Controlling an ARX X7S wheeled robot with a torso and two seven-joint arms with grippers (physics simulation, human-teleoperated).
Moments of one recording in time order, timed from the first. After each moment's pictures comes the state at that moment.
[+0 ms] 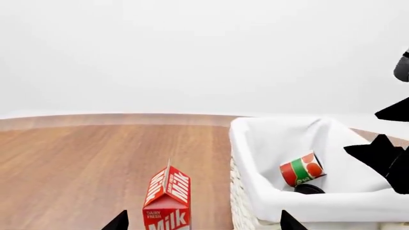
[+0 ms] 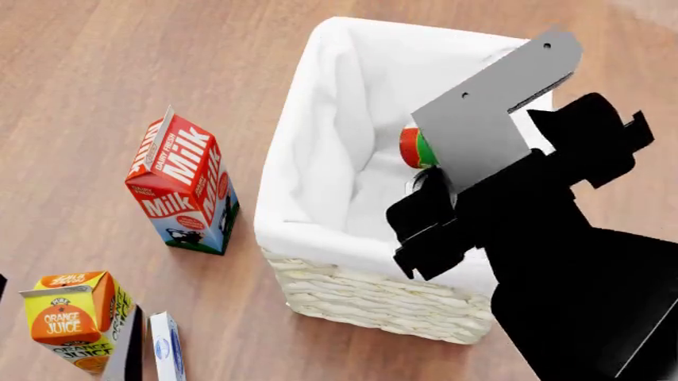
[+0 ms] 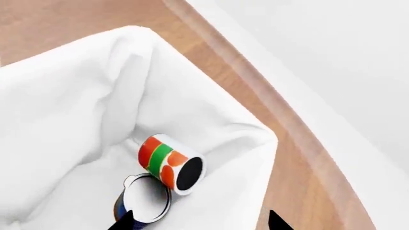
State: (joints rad) left arm -0.43 -0.92 0.95 0.90 -0.62 -0.13 -1.02; right arm 1.19 0.68 -0.62 -0.40 1.00 1.31 0.55
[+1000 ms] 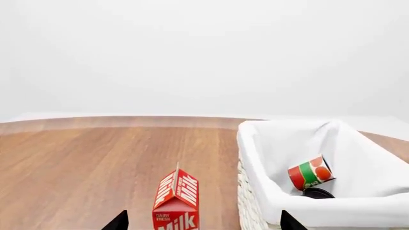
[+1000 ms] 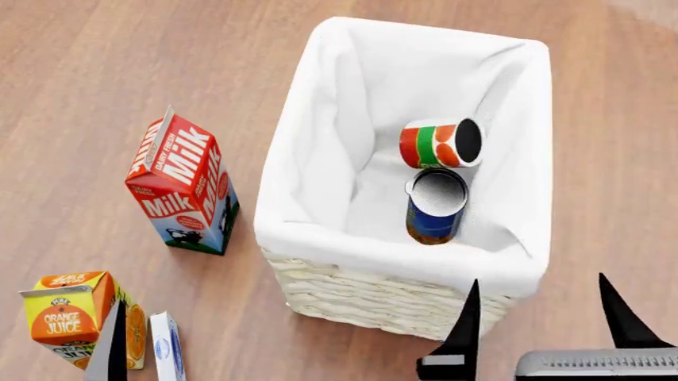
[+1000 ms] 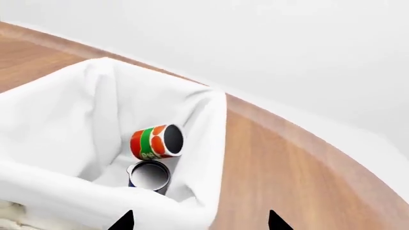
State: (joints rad) left arm -0.43 -0.95 0.93 0.92 -0.62 -0.12 -1.03; right arm 0.19 0.80 -0.35 -0.80 0.67 0.55 0.81
